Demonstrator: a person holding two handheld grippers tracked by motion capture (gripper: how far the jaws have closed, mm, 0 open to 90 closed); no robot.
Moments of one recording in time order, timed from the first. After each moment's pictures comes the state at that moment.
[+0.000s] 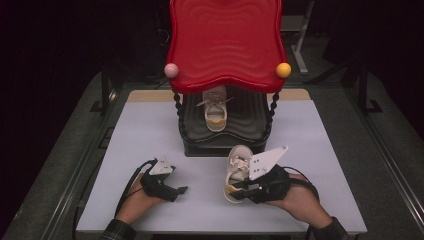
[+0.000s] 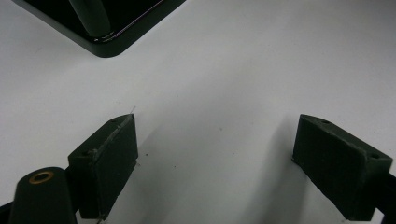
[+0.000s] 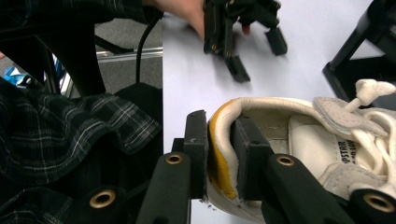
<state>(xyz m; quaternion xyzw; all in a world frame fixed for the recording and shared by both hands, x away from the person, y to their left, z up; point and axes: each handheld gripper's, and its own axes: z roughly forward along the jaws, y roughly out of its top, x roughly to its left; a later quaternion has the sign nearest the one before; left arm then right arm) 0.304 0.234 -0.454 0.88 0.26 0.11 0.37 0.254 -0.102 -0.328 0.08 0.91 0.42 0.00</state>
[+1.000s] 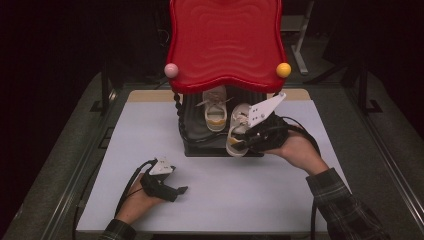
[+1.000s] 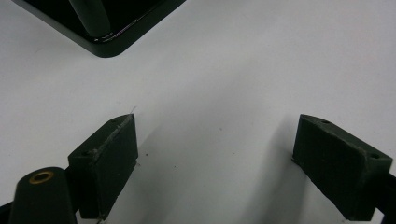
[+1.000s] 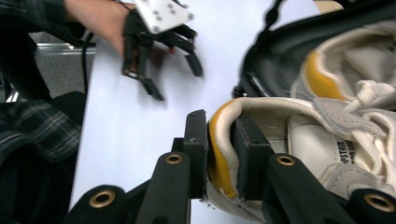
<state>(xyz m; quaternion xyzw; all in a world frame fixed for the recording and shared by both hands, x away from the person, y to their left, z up) 0.304 0.234 -0.454 0.88 0.26 0.11 0.37 0.347 -0.107 -0.278 0.07 0.92 0.39 0.06</state>
